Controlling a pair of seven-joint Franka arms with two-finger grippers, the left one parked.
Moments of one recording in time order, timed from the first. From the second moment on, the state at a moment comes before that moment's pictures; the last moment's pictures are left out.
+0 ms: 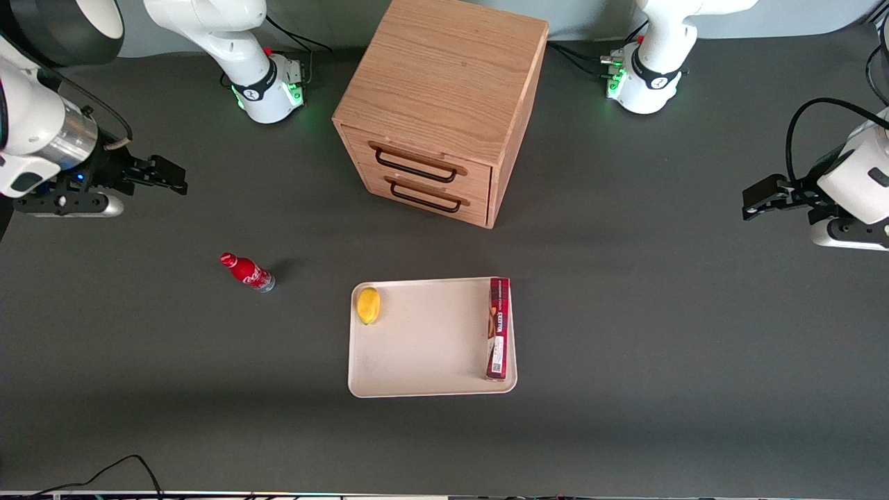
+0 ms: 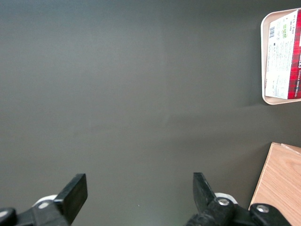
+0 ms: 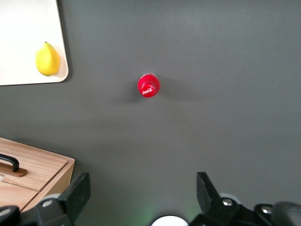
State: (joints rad) arm -0.05 -0.09 0.12 -1.84 0.01 1.62 0.11
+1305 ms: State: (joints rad) arm -0.05 -0.04 0.13 -2.31 0.01 2.33 0.09
